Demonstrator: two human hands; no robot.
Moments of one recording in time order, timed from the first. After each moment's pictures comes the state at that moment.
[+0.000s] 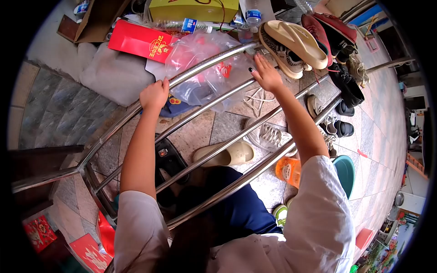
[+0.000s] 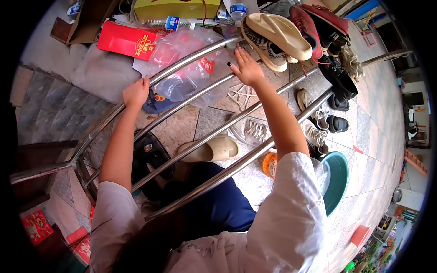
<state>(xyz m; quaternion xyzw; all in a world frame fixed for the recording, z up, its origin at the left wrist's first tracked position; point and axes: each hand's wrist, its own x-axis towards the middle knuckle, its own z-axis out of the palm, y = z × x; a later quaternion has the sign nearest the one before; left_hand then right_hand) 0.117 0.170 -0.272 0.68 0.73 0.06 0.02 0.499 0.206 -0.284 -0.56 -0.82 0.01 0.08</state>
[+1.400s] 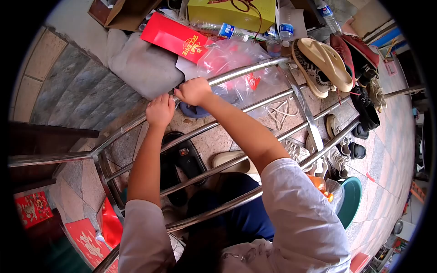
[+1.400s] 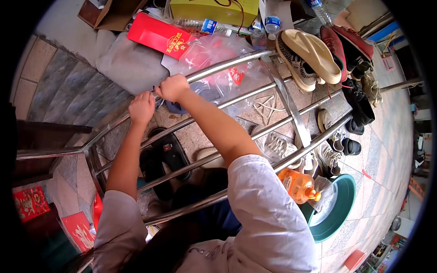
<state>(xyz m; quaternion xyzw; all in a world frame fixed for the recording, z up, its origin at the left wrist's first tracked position) 0.033 0.116 -0.292 0.71 0.67 0.16 -0.15 0.183 0.190 -0.266 -0.43 -0.89 0.13 0.08</state>
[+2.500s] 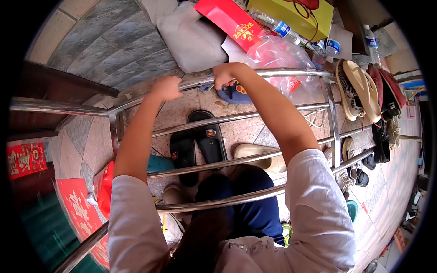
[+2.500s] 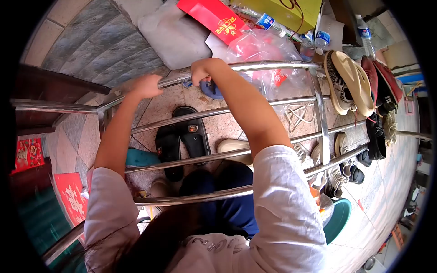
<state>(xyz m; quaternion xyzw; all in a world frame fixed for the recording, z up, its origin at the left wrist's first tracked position) -0.066 0.096 -0.247 0.71 0.68 -0.09 0.15 0.126 0.223 -0.270 -0.29 -0.84 0.38 -0.25</state>
